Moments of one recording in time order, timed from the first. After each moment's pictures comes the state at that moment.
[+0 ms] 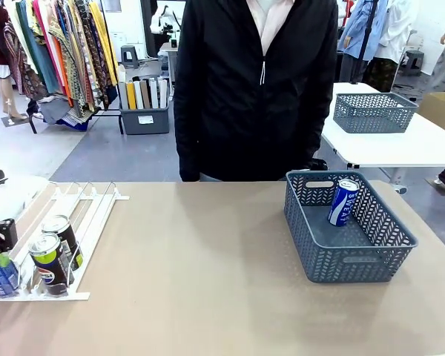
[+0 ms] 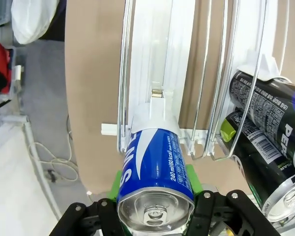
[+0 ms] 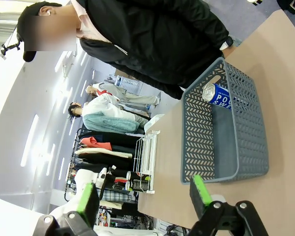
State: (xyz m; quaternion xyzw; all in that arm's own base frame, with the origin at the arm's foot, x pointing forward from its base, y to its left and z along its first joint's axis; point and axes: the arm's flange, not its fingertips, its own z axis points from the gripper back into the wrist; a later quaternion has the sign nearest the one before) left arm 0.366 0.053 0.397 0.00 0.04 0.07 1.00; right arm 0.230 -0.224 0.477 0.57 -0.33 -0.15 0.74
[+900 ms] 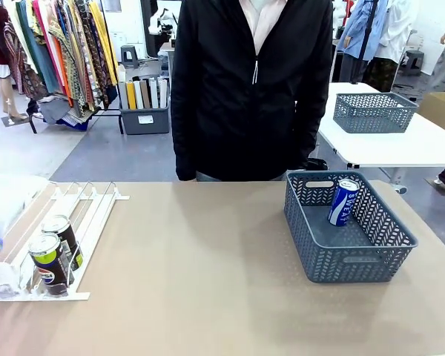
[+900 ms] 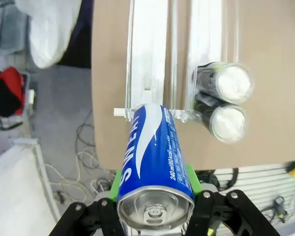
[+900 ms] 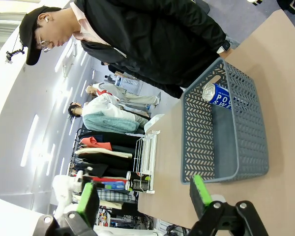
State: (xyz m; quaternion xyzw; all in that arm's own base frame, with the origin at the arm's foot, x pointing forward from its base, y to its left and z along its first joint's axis) left arm 0.315 0.039 0.546 0.00 -0.06 0.04 1.00; right arm 0.230 -0.224 0.477 0.57 -0.33 -0.15 0.74
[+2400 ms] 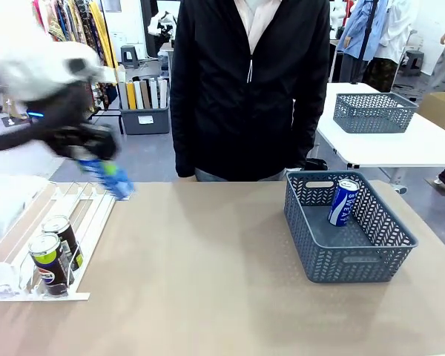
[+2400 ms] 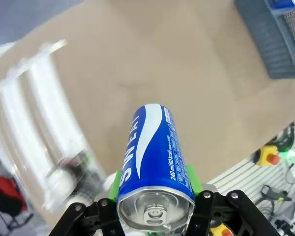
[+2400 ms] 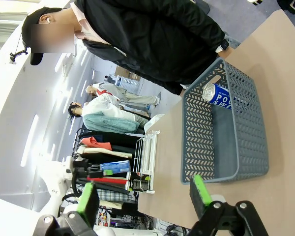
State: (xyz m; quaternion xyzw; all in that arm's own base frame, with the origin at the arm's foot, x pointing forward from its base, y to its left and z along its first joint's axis) left arm 0.385 -0.223 0.563 -0.07 -0.12 -0.21 0.97; right arm 0.230 -0.224 0.477 0.57 -0.33 -0.15 0.74
